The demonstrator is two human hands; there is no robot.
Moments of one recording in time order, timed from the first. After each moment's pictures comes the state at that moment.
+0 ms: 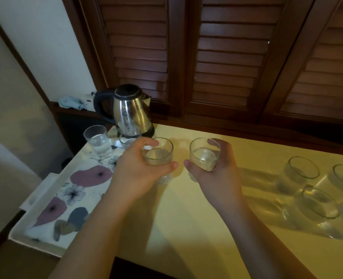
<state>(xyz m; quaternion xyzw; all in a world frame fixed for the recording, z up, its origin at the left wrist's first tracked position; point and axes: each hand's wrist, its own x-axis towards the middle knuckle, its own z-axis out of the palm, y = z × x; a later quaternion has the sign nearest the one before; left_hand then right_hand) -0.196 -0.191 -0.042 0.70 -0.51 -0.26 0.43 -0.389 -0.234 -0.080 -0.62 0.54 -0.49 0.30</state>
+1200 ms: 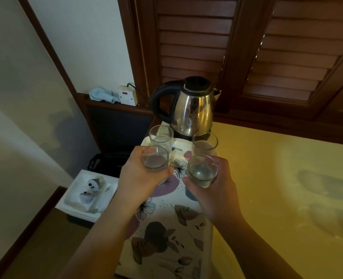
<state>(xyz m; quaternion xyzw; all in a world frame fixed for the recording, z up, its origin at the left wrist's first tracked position) 0.020 -0.197 -0.109 0.74 -0.46 -0.26 0.42 -0.181 -0.211 -0.126 -0.61 0.54 -0.40 0.41</state>
